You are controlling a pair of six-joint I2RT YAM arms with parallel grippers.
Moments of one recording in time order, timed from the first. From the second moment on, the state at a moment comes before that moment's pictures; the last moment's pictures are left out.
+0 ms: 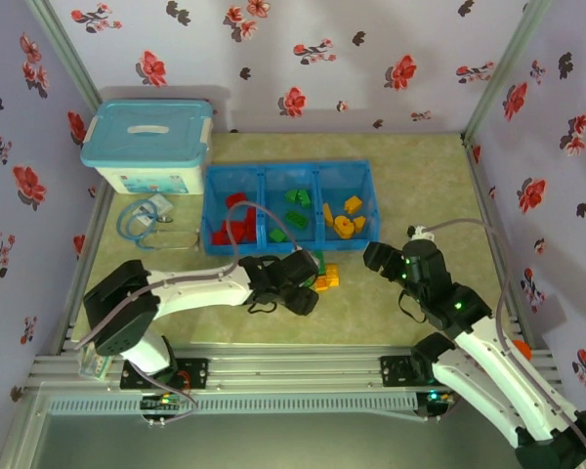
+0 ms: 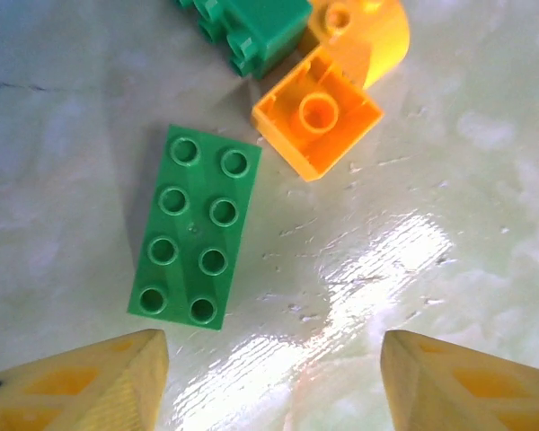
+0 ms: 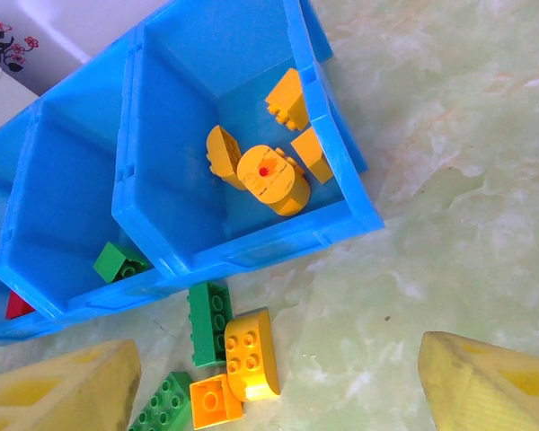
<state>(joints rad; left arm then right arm) -1.14 1.58 0.98 -0.49 -0.10 -0.50 0.55 0.60 0.59 -0.59 0.16 0.76</state>
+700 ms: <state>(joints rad) -1.07 1.79 1.11 -0.59 -0.11 -0.44 0.55 0.50 0.55 -0.62 0.15 0.78</state>
